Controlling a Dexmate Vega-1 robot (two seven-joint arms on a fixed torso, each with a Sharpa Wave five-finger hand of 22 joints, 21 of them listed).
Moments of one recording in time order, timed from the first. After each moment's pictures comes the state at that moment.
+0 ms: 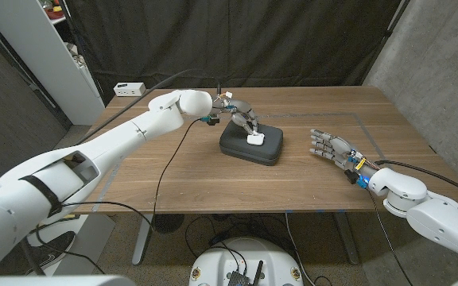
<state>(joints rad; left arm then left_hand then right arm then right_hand) 0.28 0.61 0.89 -1.52 0.35 -0.03 -0.53 1.03 0.16 0.24 -0.13 0.18 0.78 -0.10 0.36 0.44 0.27 -0.05 0.27 0.23 0.16 -0.04 0.18 0.17 0.14 0.09 0.32 0.20 -1.39 -0.92 -0.11 -1.92 0.77 0.01 -0.02 0.44 0.17 0.33 -0.10 0.18 0.24 -0.15 0.19 0.19 0.21 -0.04 0.19 0.20 0.16 -0.04 0.20 0.19 0.29 0.06 0.19 0.17</state>
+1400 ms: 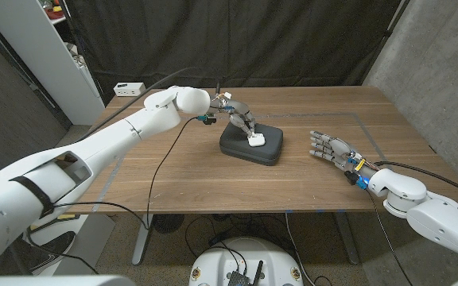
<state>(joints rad) 0.28 0.64 0.88 -1.59 0.39 -0.02 -0.60 0.95 0.17 0.24 -0.10 0.18 0.76 -0.10 0.29 0.37 0.27 -0.05 0.27 0.23 0.18 -0.04 0.19 0.17 0.14 0.10 0.32 0.20 -1.39 -0.93 -0.11 -1.92 0.77 0.00 -0.02 0.43 0.17 0.33 -0.10 0.18 0.25 -0.15 0.19 0.19 0.21 -0.04 0.19 0.20 0.16 -0.04 0.20 0.19 0.29 0.06 0.19 0.17</state>
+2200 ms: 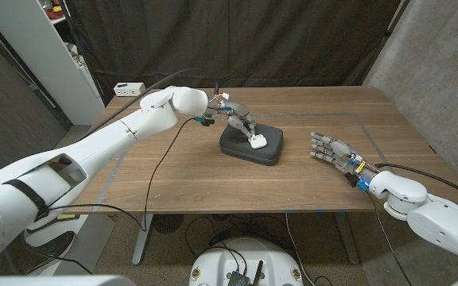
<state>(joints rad) 0.30 0.67 0.86 -1.62 0.36 -0.03 -0.62 0.93 0.17 0.24 -0.09 0.18 0.75 -0.08 0.26 0.36 0.28 -0.05 0.27 0.24 0.19 -0.04 0.19 0.17 0.14 0.10 0.32 0.20 -1.41 -0.93 -0.11 -1.92 0.77 0.01 -0.02 0.43 0.17 0.33 -0.10 0.18 0.25 -0.15 0.19 0.19 0.21 -0.04 0.19 0.20 0.16 -0.04 0.20 0.19 0.29 0.06 0.19 0.17</state>
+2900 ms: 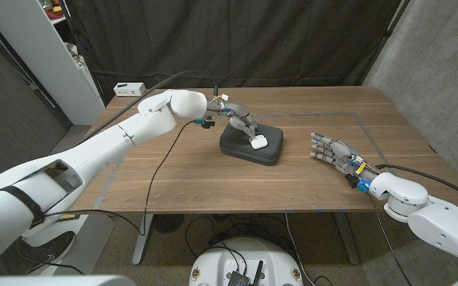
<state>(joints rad) 0.35 0.68 0.83 -1.68 0.34 -0.01 -0.60 0.83 0.17 0.22 -0.03 0.18 0.82 -0.04 0.26 0.33 0.32 -0.05 0.27 0.24 0.24 -0.04 0.20 0.18 0.17 0.10 0.32 0.20 -1.42 -0.92 -0.10 -1.92 0.76 0.03 -0.02 0.42 0.17 0.33 -0.10 0.18 0.25 -0.15 0.19 0.19 0.21 -0.04 0.19 0.20 0.16 -0.04 0.20 0.19 0.29 0.06 0.19 0.17</state>
